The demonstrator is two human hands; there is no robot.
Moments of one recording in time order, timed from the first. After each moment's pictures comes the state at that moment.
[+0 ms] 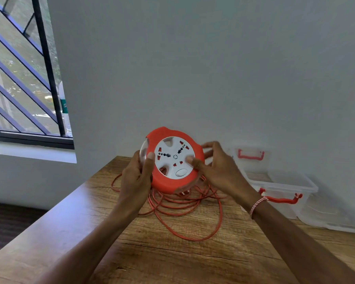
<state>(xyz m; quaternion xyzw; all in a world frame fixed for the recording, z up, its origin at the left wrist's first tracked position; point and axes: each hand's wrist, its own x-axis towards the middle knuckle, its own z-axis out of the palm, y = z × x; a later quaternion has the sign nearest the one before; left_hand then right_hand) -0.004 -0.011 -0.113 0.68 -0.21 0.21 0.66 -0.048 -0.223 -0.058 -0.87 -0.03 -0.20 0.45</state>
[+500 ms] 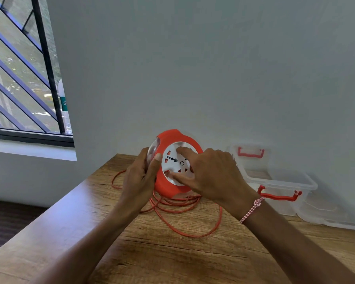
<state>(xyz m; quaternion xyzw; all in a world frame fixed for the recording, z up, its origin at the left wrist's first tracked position) -0.003 -0.012 -0.117 0.72 -0.25 0.23 0.61 -0.064 -0.198 -0.057 -0.89 -0.18 -0.41 -0.04</state>
